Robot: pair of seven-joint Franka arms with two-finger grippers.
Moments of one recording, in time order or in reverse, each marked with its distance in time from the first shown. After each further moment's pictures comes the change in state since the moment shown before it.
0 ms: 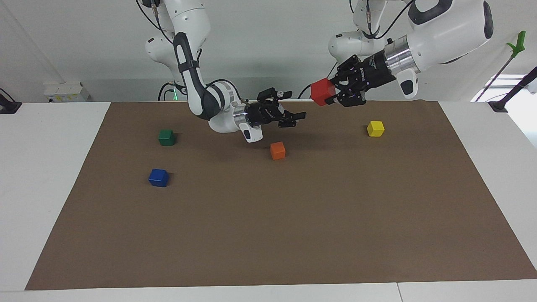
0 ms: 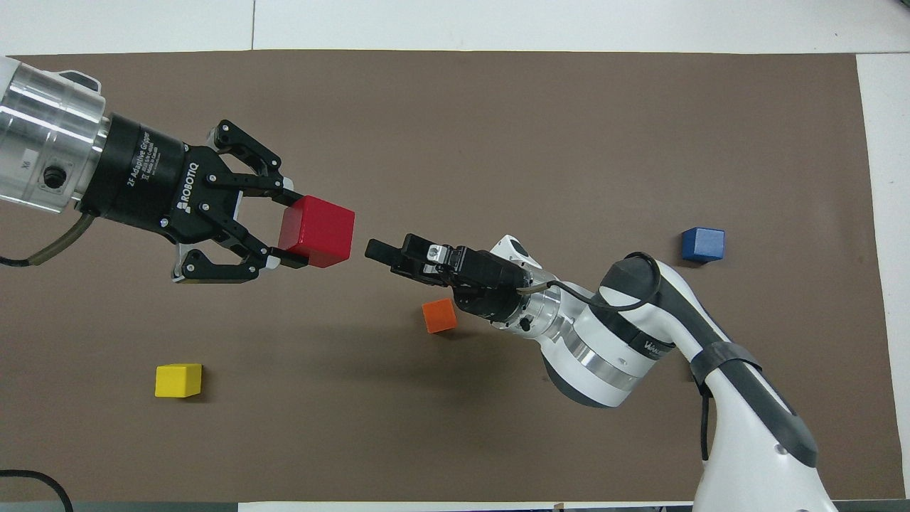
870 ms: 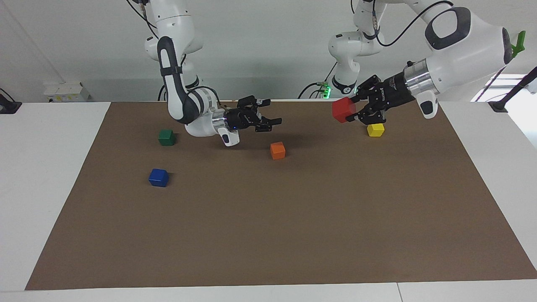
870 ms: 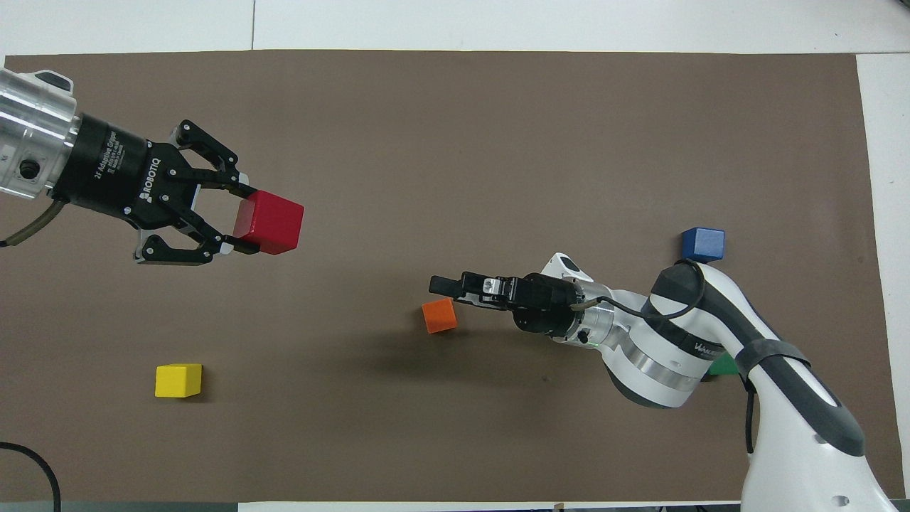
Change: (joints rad) left arm 0.001 0.051 0.094 -0.025 0.066 -0.025 0.154; right arm -0.148 -0.041 -0.001 -0.175 -0.293 -0.076 0.002
